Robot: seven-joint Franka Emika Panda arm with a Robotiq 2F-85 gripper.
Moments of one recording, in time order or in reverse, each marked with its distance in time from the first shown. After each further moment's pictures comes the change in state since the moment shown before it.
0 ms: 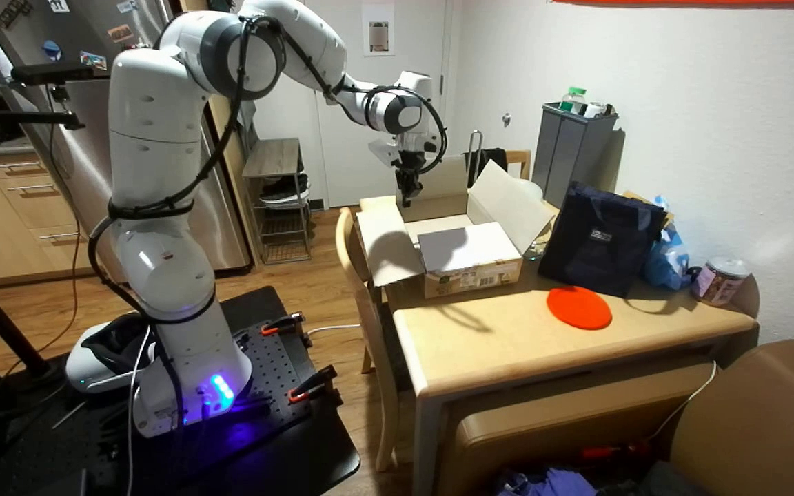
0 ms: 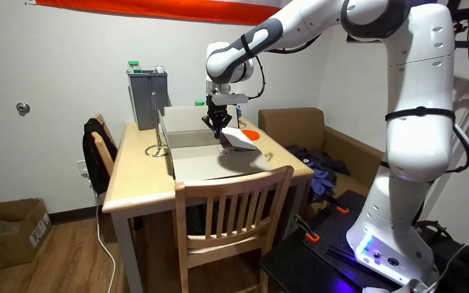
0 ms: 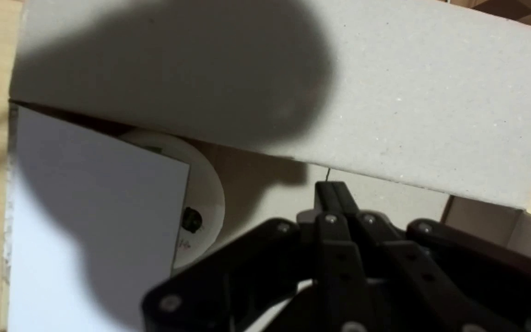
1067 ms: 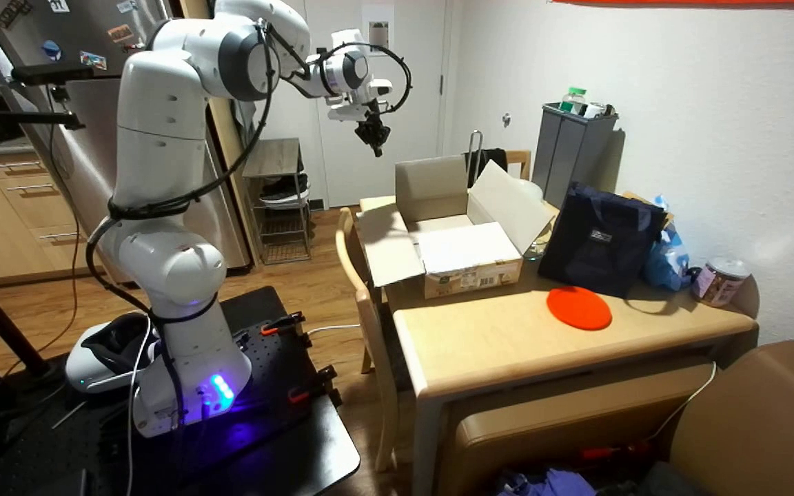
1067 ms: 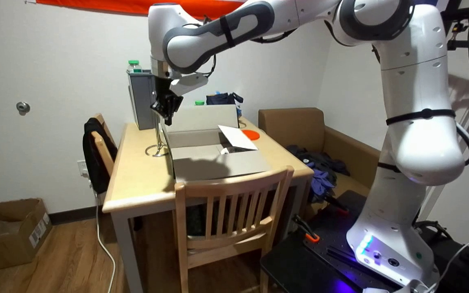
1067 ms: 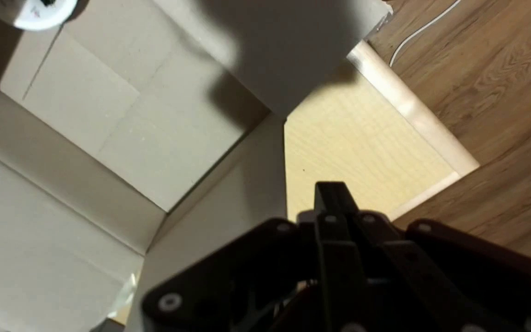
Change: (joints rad) arm 0.237 0.070 0.115 0.268 -0.310 -0.011 -0.050
